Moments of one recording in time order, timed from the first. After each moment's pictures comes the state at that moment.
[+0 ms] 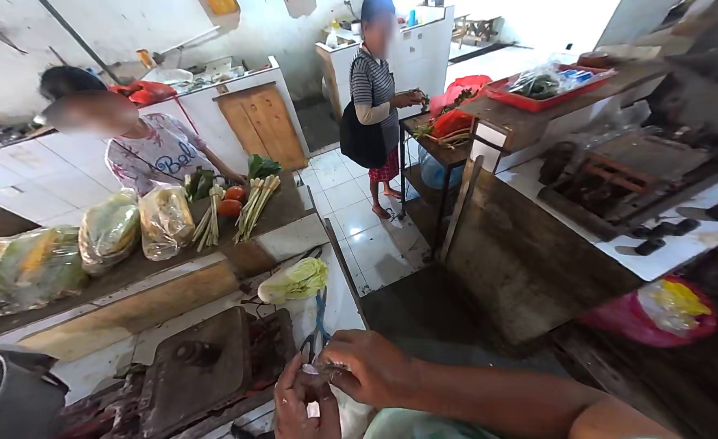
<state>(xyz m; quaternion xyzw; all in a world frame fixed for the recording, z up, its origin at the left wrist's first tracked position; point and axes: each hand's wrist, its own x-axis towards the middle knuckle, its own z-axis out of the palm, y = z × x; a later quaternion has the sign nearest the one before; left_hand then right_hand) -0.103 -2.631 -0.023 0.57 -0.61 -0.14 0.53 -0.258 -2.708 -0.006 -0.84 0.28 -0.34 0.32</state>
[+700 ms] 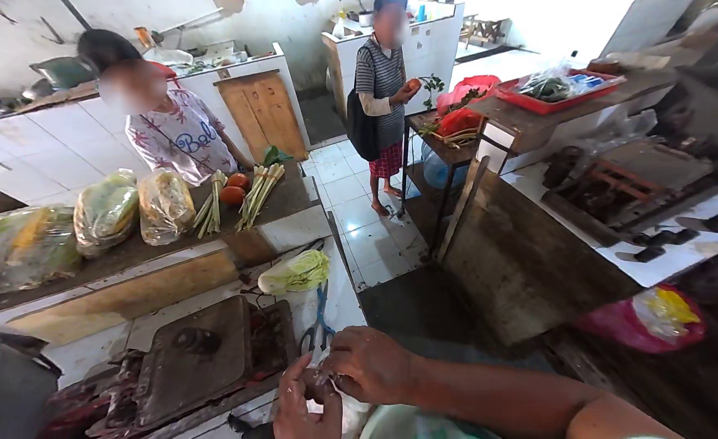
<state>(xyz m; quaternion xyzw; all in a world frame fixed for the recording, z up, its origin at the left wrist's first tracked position) -0.092 -2.623 -0.025 0.60 -0.61 -0.16 0.49 -0.252 -2.708 -0.019 -0.91 0.25 -0.27 0.21</state>
